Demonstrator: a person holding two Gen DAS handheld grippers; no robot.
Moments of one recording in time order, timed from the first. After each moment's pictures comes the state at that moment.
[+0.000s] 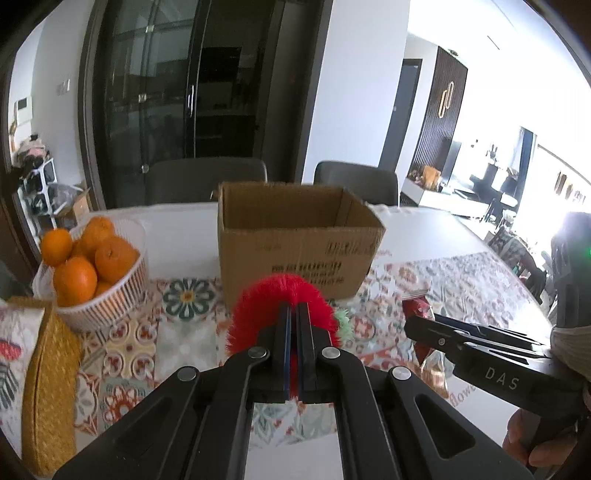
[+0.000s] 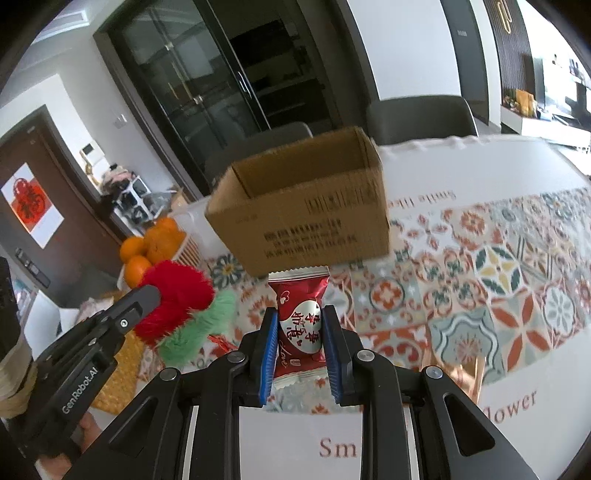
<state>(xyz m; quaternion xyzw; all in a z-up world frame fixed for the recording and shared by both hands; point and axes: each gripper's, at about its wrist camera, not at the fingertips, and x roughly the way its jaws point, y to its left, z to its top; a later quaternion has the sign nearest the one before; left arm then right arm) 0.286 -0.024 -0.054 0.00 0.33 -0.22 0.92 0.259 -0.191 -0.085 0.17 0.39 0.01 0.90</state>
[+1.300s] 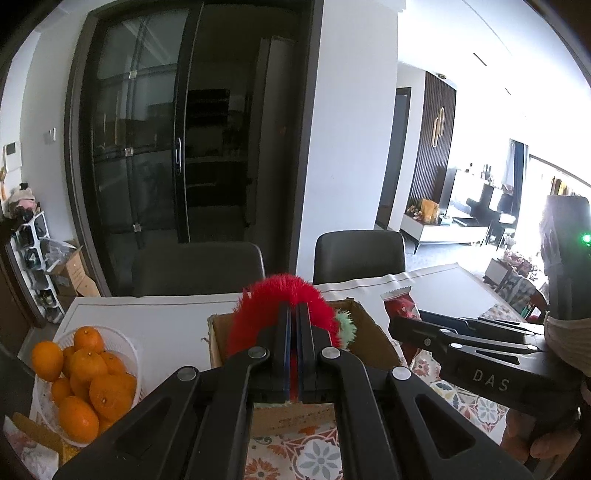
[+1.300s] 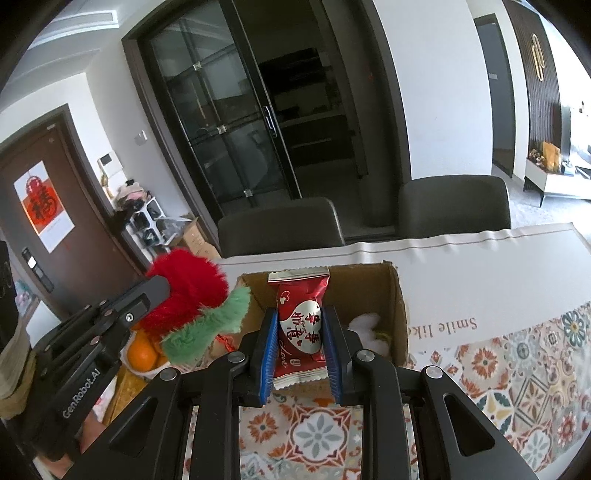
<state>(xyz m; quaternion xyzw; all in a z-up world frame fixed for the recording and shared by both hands) 0.410 -0.065 0.028 0.01 0.25 -0.23 0.94 0.395 -0.223 -0.003 0.13 0.34 0.05 0.93</state>
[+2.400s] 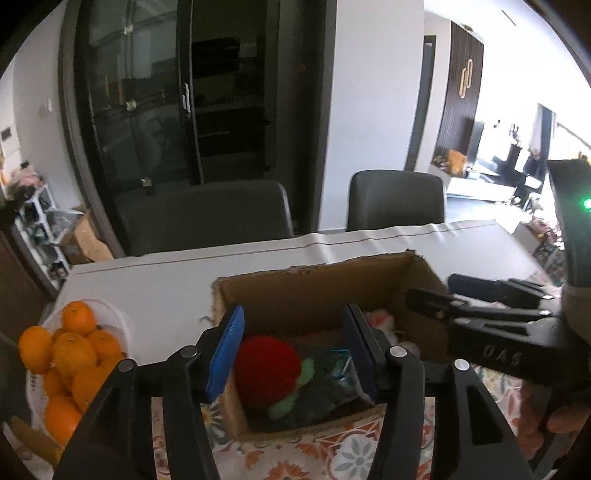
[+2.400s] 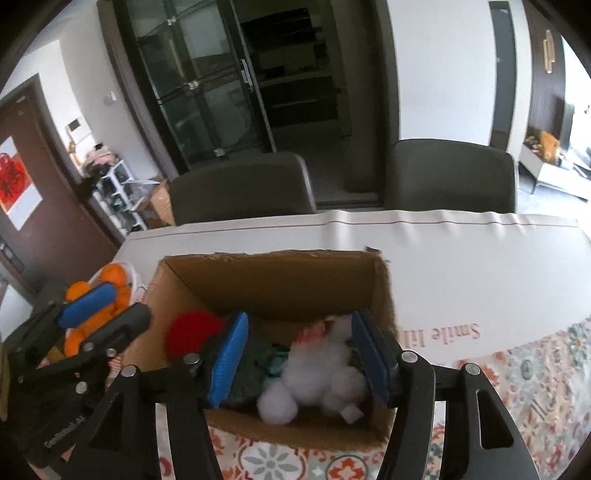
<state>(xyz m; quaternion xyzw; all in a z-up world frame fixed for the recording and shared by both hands) 0.485 -0.086 -0.043 0.05 0.35 -0.18 0.92 0.479 -0.241 -0.068 0.09 0.42 0.01 0.90</state>
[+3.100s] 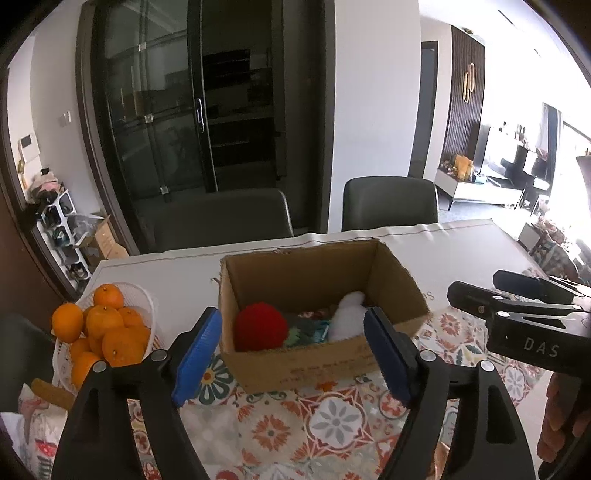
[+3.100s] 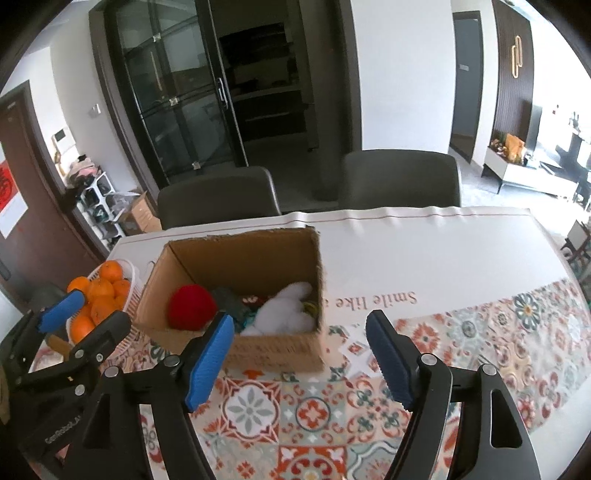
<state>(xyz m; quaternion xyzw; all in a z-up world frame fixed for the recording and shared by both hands) 0.395 -0.094 -0.012 0.06 0.34 -0.16 0.93 0.380 -0.261 -0.018 0.08 0.40 -0.05 0.91</state>
